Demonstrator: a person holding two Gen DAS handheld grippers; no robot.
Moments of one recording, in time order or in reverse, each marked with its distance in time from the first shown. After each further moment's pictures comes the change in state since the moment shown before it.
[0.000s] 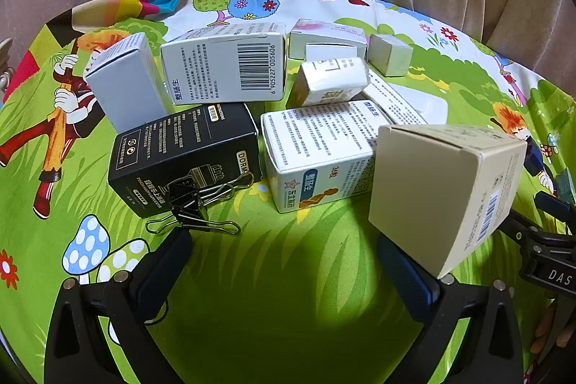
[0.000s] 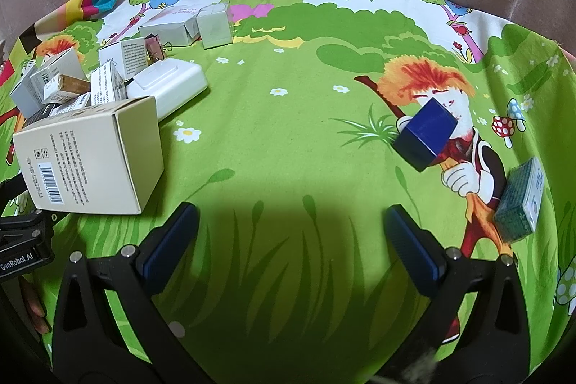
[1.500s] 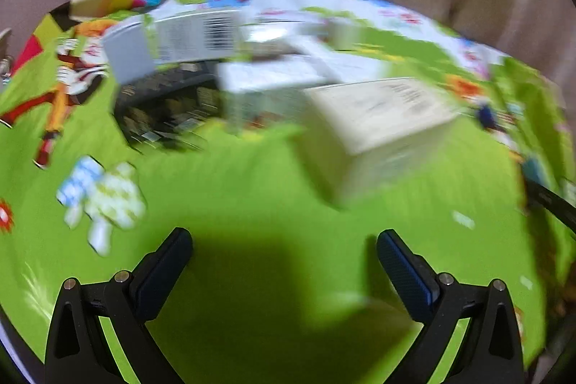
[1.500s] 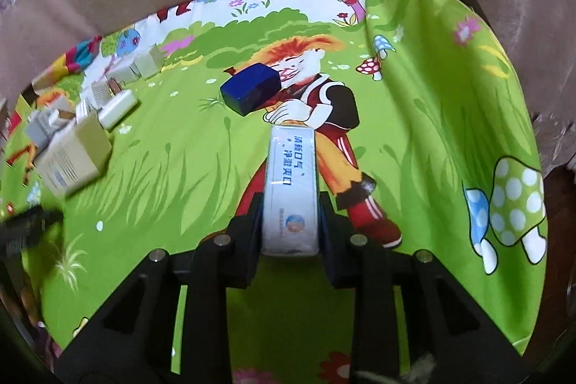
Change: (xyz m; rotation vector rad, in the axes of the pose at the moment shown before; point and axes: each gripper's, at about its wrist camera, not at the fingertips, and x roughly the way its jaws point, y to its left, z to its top) left arm -0.054 -0.032 -0.058 0.041 0.012 -0.134; right arm -0.058 -0.135 -0.065 0.200 -0.086 0.049
